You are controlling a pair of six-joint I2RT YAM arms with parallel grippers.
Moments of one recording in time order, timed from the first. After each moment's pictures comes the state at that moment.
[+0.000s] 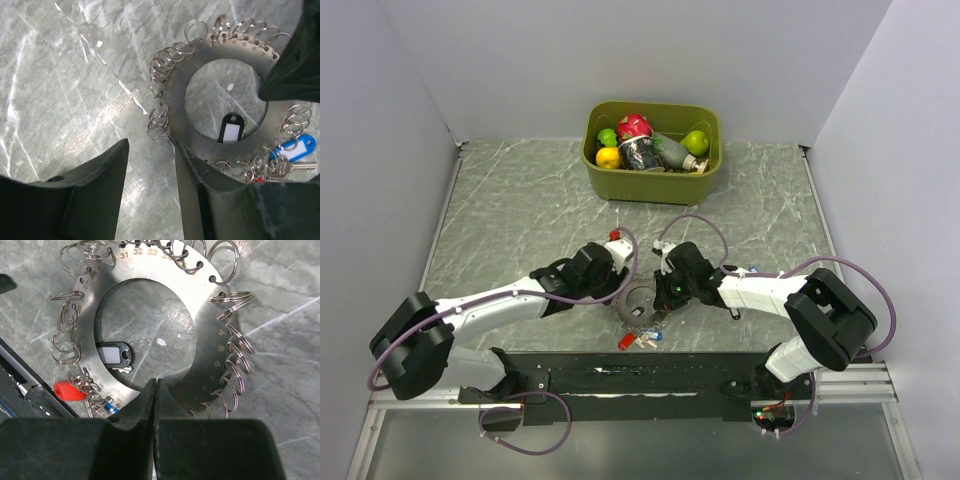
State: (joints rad) left arm -0.86 1.31 0.70 -0.15 -0.12 -0.11; right arm 0.73 1.48 0.63 -0.06 -0.26 0.37
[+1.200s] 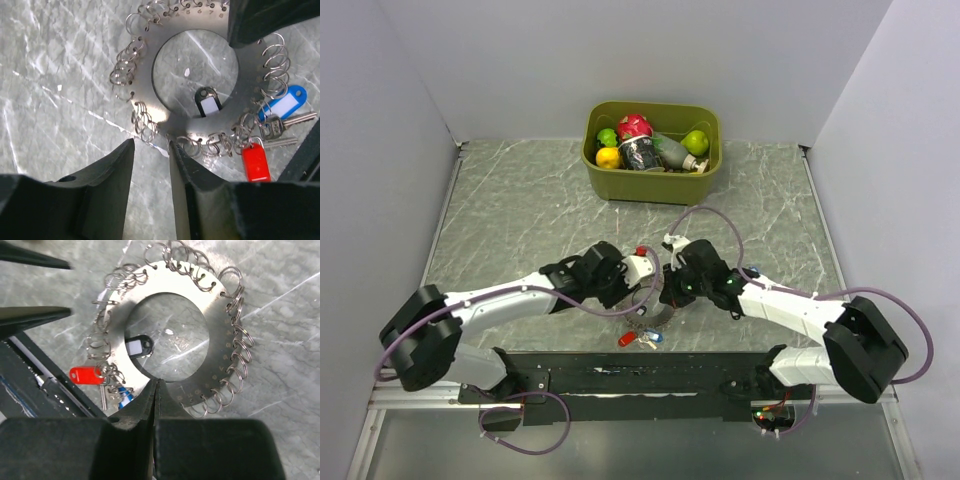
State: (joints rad) left arm -0.90 1.34 0.75 -0.20 0.06 0.24; right arm 0.72 1.27 0.61 -0.14 -0.23 0.34
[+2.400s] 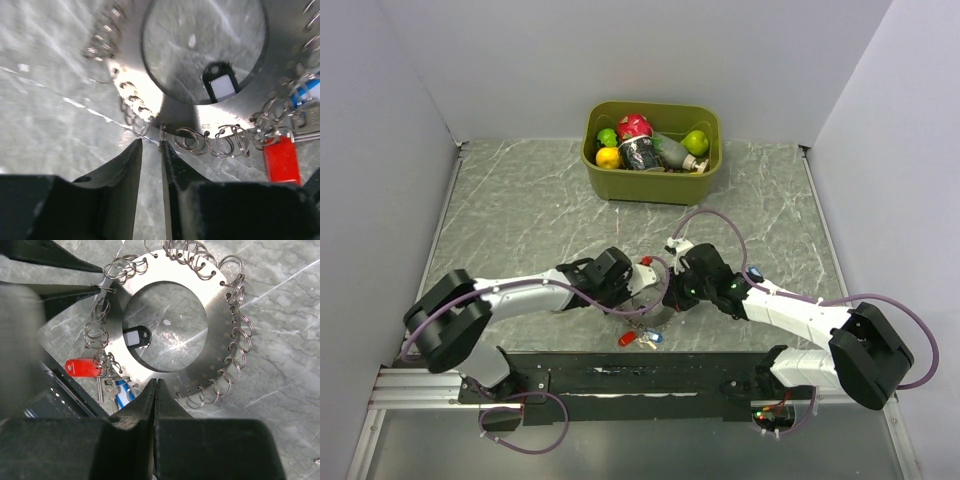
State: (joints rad) left arm -0.91 1.52 0.79 -0.24 0.01 0.28; right arm 0.72 1.21 0.57 -0.14 -0.23 0.33
